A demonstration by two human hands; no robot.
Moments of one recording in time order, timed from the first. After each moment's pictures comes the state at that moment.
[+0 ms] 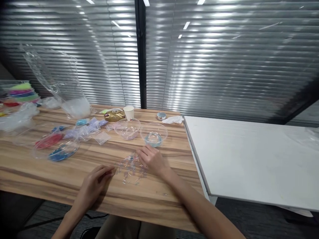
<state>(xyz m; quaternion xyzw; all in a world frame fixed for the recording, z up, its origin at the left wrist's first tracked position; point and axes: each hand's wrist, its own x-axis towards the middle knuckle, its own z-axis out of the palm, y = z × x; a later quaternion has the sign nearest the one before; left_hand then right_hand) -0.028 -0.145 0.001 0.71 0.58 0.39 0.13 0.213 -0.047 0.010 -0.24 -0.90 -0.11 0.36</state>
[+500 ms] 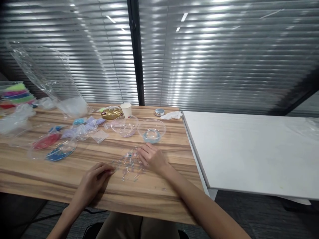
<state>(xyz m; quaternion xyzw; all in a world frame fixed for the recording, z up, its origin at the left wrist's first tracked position) -0.029 -0.142 0.008 0.73 0.57 0.35 0.13 0.219 -0.051 0.002 -0.25 -0.89 -0.08 0.38</state>
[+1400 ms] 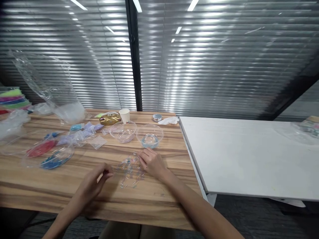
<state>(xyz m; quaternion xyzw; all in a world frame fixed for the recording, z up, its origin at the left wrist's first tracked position) -0.016 -0.134 0.036 0.73 0.51 0.41 0.20 0.217 -0.050 0.002 -0.28 -0.86 -0.03 0.42</state>
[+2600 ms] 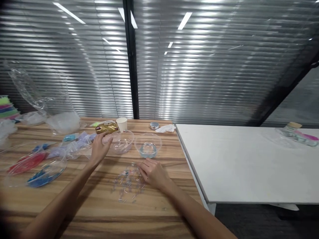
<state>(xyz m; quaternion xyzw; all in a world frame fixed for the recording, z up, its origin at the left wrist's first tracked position) -0.048 0.034 0.029 0.60 0.56 0.56 0.12 0.222 -0.044 -0.003 -0.28 -0.88 -0.05 0.38</state>
